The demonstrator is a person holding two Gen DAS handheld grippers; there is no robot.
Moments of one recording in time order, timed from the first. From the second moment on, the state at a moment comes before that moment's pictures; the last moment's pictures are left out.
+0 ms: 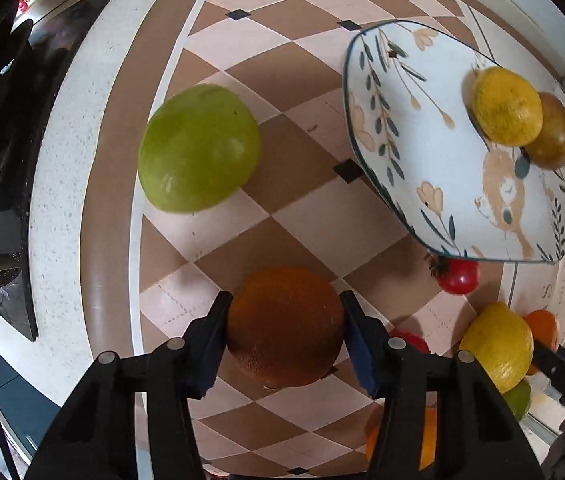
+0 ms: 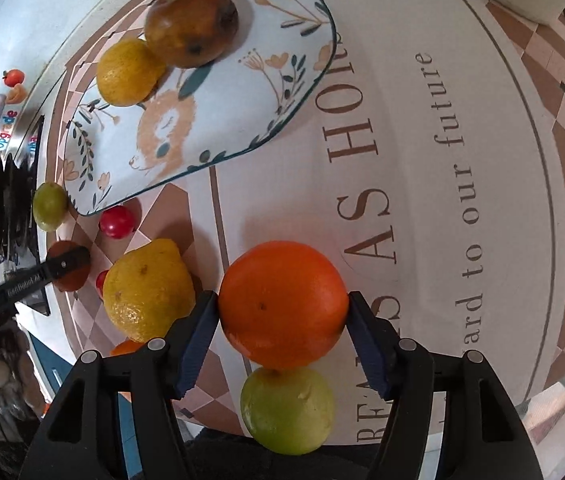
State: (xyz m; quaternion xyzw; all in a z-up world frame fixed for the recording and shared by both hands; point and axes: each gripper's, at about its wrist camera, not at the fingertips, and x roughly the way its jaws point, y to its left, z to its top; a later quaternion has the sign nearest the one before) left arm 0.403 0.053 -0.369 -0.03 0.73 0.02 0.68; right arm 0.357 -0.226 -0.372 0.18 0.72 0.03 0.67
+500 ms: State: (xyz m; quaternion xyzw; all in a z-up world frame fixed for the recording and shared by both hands) left arm 0.357 0.052 -0.340 -0.07 0.72 0.01 0.69; right arm 0.352 -0.228 -0.375 0.20 0.72 0.02 0.67
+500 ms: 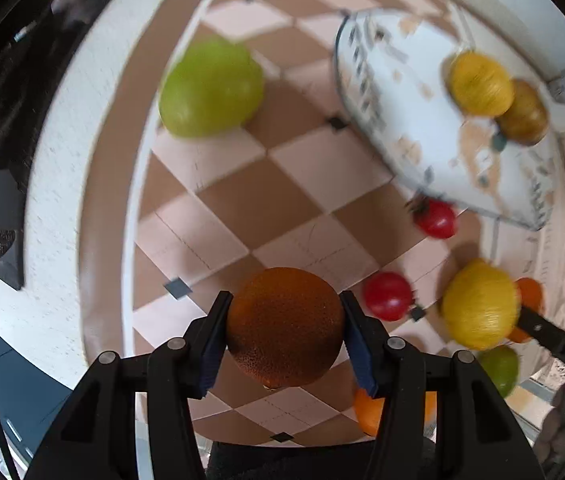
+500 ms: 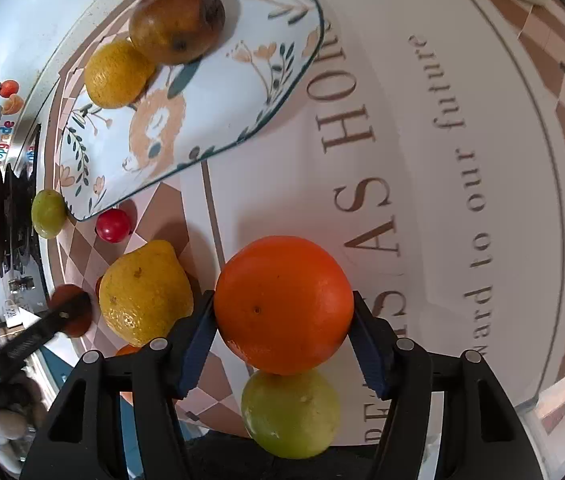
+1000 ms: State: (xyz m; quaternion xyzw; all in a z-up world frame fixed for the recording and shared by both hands) left arm 0.526 0.010 -0.307 -0.06 0.70 -0.05 0.70; right arm 0.454 -0.226 -0.351 0.22 0.69 0.05 0.69
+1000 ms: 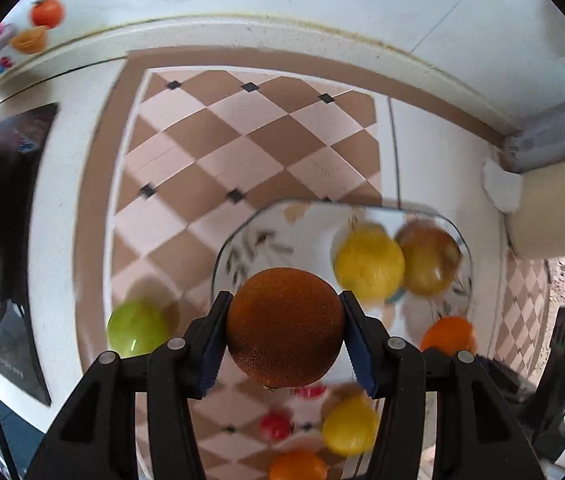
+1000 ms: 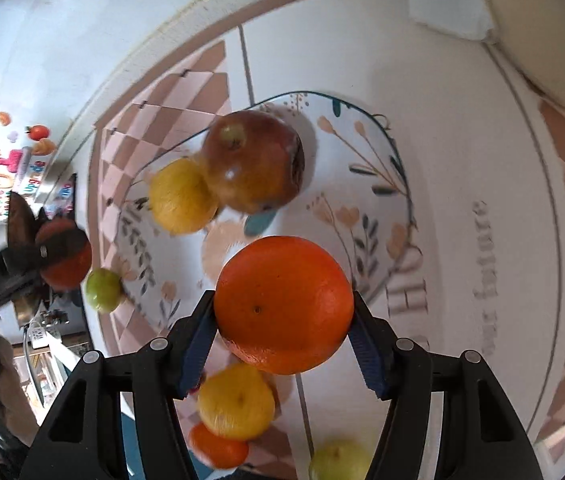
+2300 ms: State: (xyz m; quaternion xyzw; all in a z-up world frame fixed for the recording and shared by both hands) left arm 0.469 0.007 -0.261 -0.02 0.66 0.01 0.75; right arm 0.440 -0.197 -0.268 0.06 0.64 0.01 0.77
